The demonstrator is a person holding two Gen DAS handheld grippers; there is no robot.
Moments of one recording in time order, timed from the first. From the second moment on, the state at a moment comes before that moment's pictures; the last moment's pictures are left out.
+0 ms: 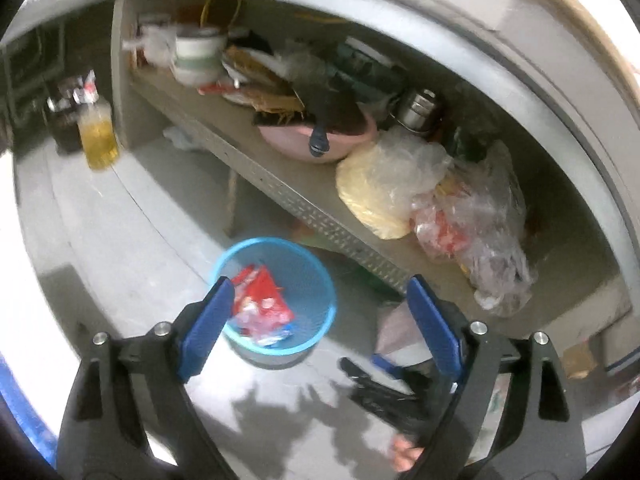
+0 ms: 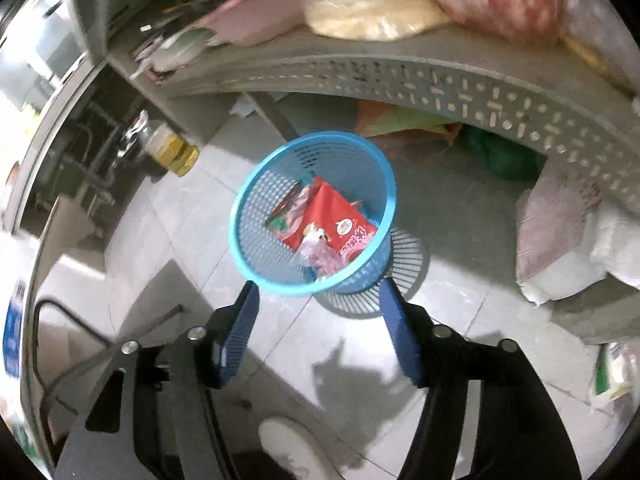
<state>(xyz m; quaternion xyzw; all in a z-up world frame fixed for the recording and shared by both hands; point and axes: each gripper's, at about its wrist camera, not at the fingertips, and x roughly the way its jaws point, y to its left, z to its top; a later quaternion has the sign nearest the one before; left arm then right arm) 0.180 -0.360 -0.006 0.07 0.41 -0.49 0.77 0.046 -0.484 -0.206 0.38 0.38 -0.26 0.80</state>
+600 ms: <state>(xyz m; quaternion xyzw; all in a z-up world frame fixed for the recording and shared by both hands) 0.113 -0.188 0.023 0.01 0.41 -0.44 0.80 0.007 -0.350 -0.039 0.09 0.37 -0.28 0.88</state>
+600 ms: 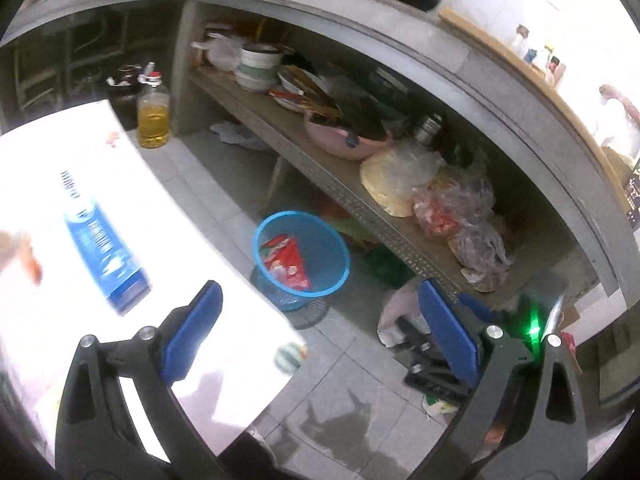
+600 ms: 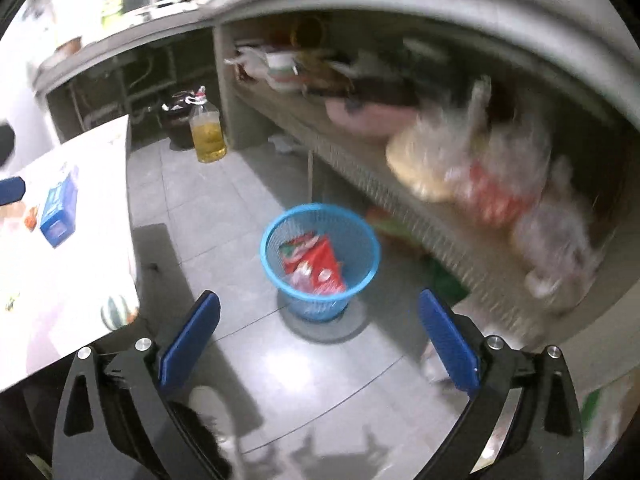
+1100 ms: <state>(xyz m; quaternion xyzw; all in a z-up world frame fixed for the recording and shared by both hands) 0.069 -0.045 0.004 -0.05 0.39 -0.41 0.82 0.002 -0.272 0.026 0.08 0.26 -0.15 0.95</state>
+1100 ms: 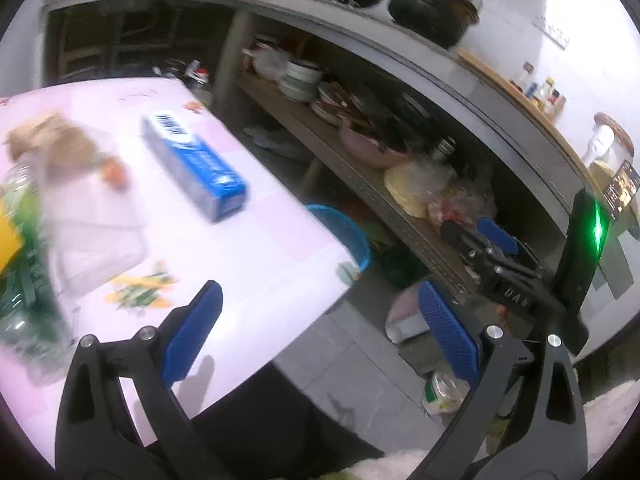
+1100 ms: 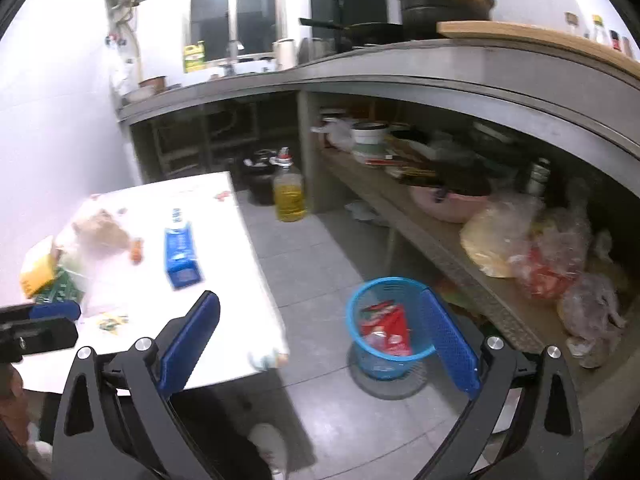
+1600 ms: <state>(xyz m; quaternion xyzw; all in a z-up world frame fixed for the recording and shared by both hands) 0.047 0.090 0.013 -0.06 0.29 -0.28 0.91 0.061 -0.200 0.028 0.16 0.31 0.03 0.94</state>
